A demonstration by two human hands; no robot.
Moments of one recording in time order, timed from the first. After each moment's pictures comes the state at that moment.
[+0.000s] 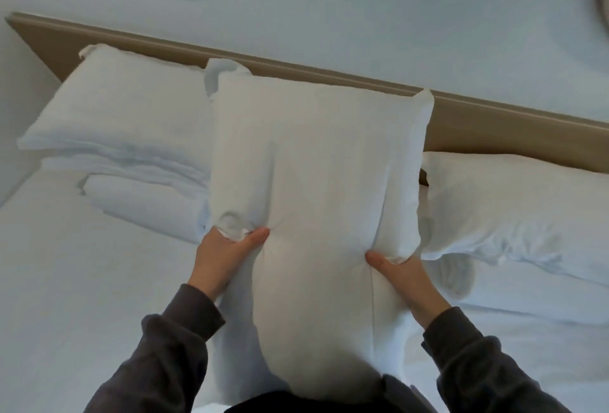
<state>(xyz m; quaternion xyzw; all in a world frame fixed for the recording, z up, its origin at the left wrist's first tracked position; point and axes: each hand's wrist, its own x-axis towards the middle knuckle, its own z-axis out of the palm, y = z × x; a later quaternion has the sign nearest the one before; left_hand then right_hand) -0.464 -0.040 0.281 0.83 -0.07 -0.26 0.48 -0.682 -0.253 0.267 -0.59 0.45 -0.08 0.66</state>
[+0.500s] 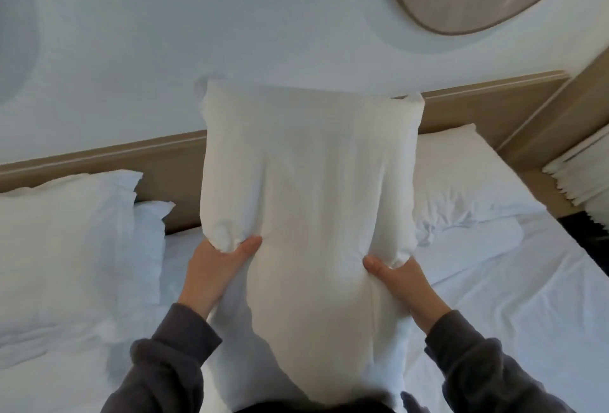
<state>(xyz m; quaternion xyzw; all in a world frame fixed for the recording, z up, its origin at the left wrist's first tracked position) -0.417 -0.286 0.292 0.80 -0.28 -0.34 0.42 -0.709 -0.387 0.282 -0.51 0.56 -0.27 0.59</state>
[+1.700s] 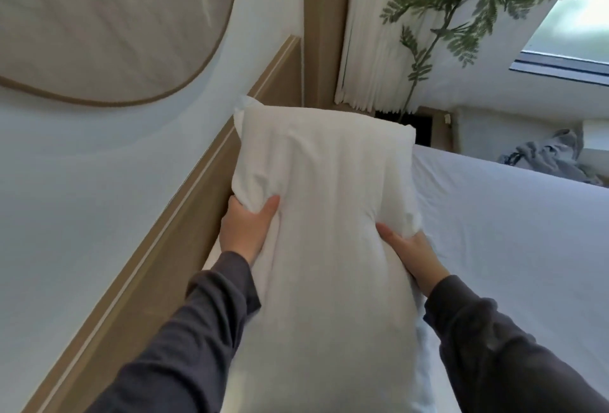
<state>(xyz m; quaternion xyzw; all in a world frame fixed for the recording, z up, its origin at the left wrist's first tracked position) -0.606 -0.745 0.291 0.58 -0.62 -0.46 0.27 -0.812 -0.555 0.293 -0.17 0.70 -0.57 0.39</state>
